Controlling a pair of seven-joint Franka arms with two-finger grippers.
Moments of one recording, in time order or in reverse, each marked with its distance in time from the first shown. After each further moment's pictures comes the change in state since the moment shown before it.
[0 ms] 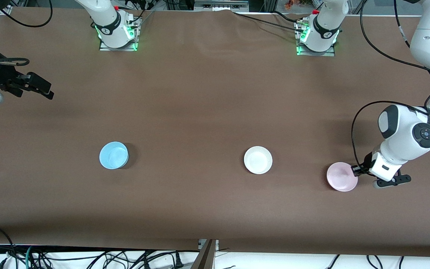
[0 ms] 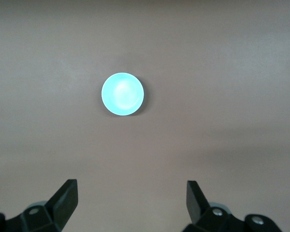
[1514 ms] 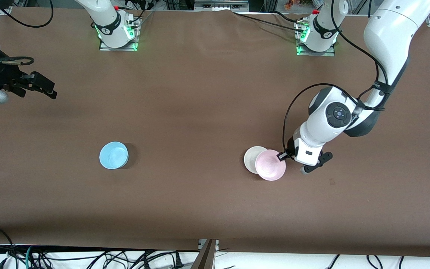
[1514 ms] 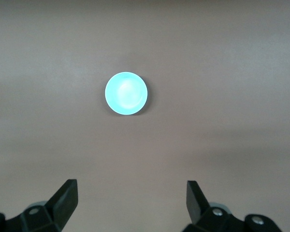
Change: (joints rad) left arm -0.223 -0.047 -0.221 -0.035 0.001 -0.083 -0.721; right arm 0.007 0.000 0.009 0.000 0.000 0.001 0.000
